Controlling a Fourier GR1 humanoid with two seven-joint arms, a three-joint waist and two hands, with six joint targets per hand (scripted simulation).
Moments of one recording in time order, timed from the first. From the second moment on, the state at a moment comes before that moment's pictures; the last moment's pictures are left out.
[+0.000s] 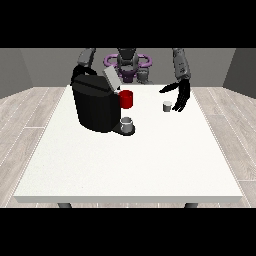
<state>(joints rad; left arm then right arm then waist) -0.46 0.37 0.09 -0.85 -0.29 -0.11 -0.11 -0.18 -0.03 -0.05 -1.42 0.00 -0.15 -0.06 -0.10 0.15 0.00</state>
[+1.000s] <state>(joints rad) -0.54 0.38 0.06 -0.62 -0.52 0.11 -0.28 -0.20 -0.03 -0.02 -1.42 0.02 -0.16 -0.02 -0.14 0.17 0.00</state>
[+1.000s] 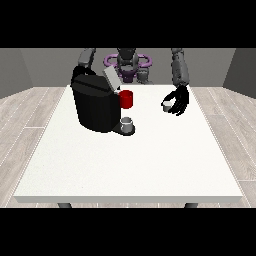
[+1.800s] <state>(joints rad) -0.63 0.39 0.02 -0.59 -0.62 0.10 -0.34 -0.21 -0.03 -0.05 -1.35 -0.02 -0.16 -0.07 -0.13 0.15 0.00</state>
